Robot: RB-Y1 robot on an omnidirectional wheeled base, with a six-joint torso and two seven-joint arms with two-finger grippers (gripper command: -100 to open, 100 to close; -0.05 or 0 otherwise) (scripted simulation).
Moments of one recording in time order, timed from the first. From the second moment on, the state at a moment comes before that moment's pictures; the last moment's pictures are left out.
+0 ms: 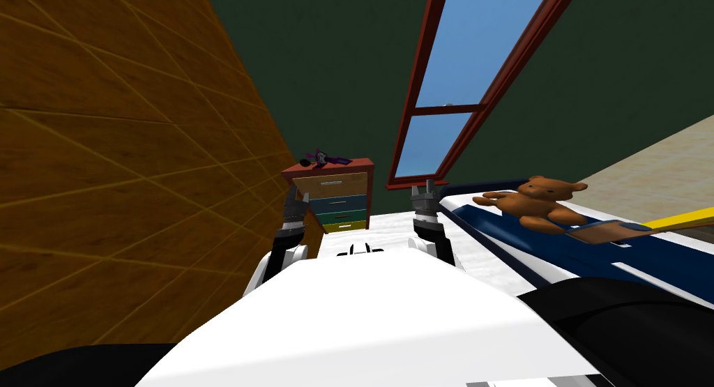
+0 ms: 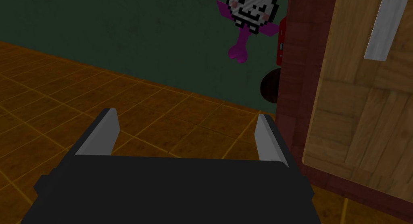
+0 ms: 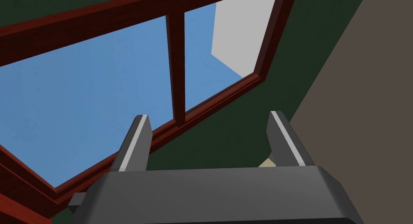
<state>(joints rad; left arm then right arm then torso) 0.46 0.13 0.02 -2.27 -0.10 -0.34 0.16 0.54 0.04 -0.07 -2.28 -0.09 -0.48 -0.04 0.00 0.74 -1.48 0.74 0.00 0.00</state>
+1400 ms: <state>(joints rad) 0.43 0.19 0.02 -2.25 -0.12 -0.04 0.18 0.54 0.04 -0.07 -2.28 -0.09 -0.48 -0.04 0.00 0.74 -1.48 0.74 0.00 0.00</state>
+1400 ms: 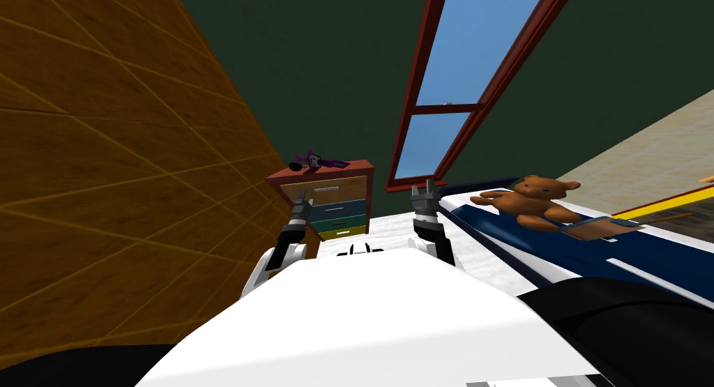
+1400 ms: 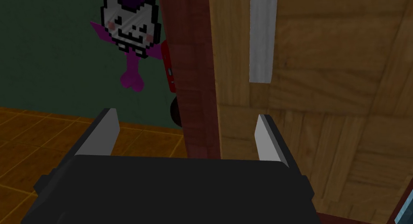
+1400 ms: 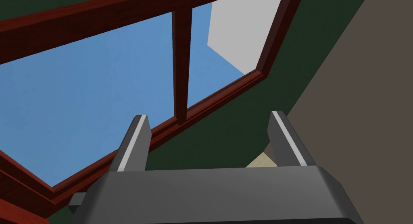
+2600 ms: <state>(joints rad) 0.37 0.22 0.03 -2.21 -0.14 0.18 0.18 0.54 0.04 -0.07 -2.28 -0.09 -0.48 -0.04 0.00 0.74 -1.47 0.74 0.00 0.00</state>
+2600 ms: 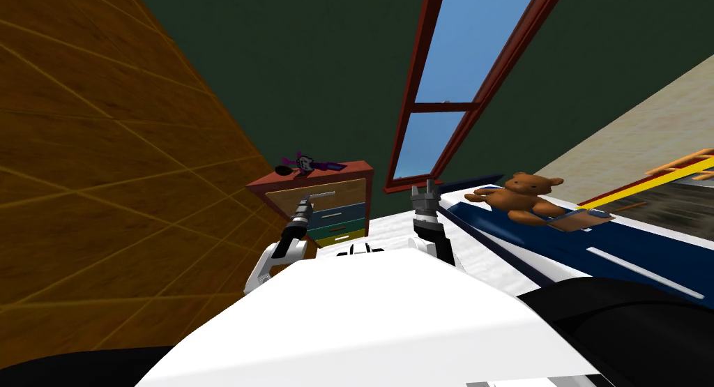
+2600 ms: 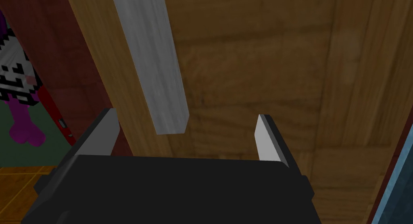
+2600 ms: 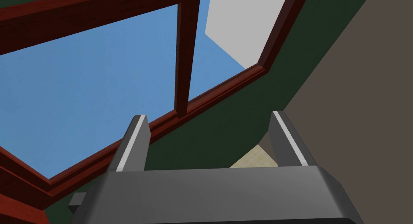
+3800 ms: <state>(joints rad) 0.22 0.09 0.09 -2.12 -0.23 0.25 0.13 0.54 0.04 -0.07 -2.28 -0.09 -0.48 -0.04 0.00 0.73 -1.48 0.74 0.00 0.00</state>
